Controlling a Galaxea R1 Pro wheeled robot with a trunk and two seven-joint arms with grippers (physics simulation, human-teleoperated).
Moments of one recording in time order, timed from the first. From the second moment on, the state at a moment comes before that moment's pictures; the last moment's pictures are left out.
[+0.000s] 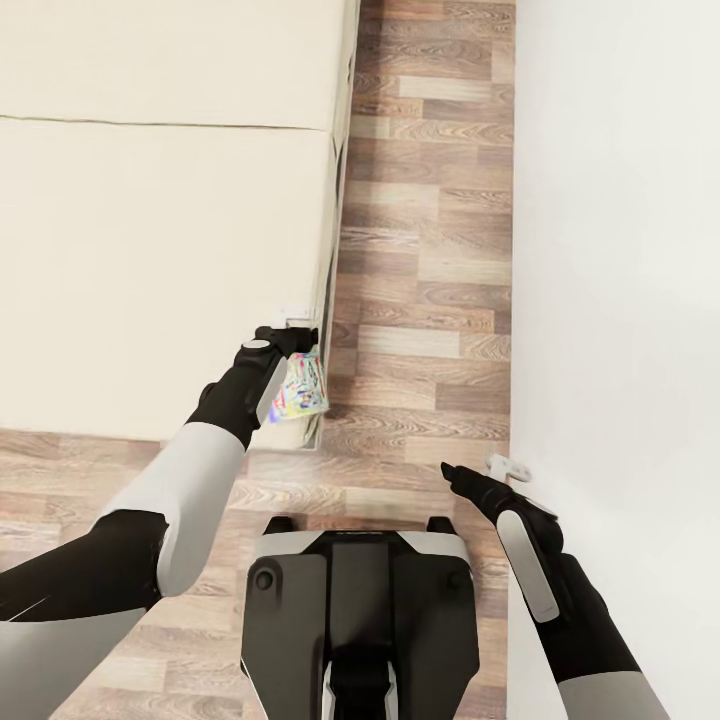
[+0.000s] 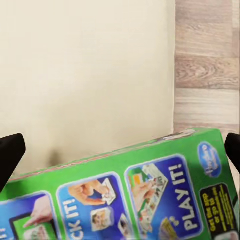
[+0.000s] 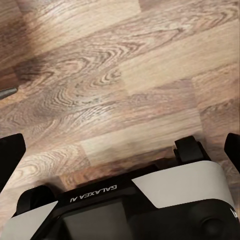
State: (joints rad) left arm -1.25 -0.17 -0.01 -0.66 -0.09 0.33 0.10; right arm -0.49 0.02 0.04 -1.35 -0.52 0.57 -0.29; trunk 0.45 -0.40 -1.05
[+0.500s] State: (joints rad) left arm -1.25 -0.17 -0.01 -0.66 -0.09 0.33 0.10; right arm -0.49 0.02 0.04 -1.35 -0.52 0.57 -0.29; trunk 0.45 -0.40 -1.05
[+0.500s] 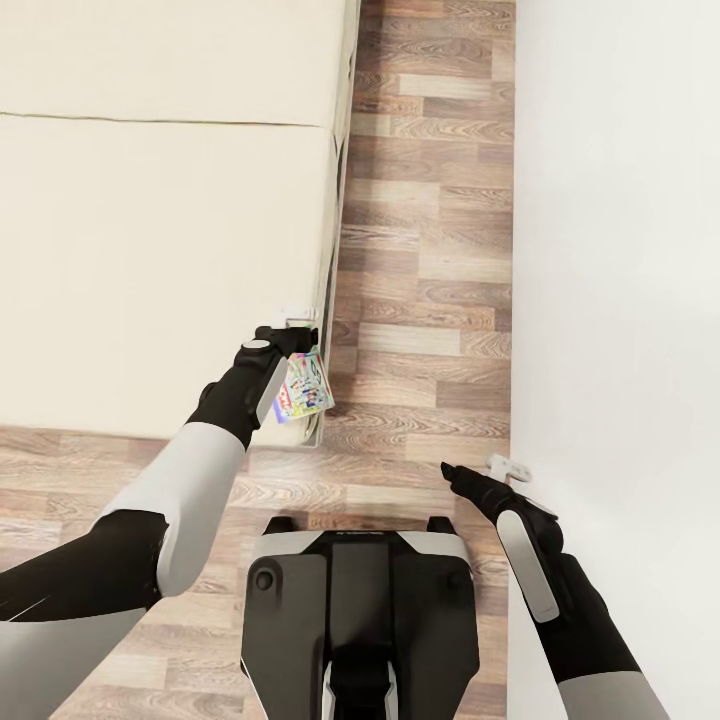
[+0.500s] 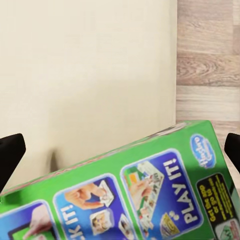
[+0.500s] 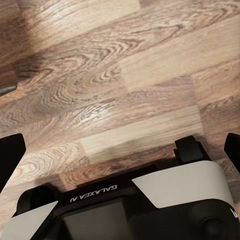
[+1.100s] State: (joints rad) left arm -1.25 -0.17 -0.01 -0.66 -0.09 0.33 0.10; right arm -0.49 0.02 0.04 -1.35 -0.52 0.57 -0.29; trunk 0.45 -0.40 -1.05
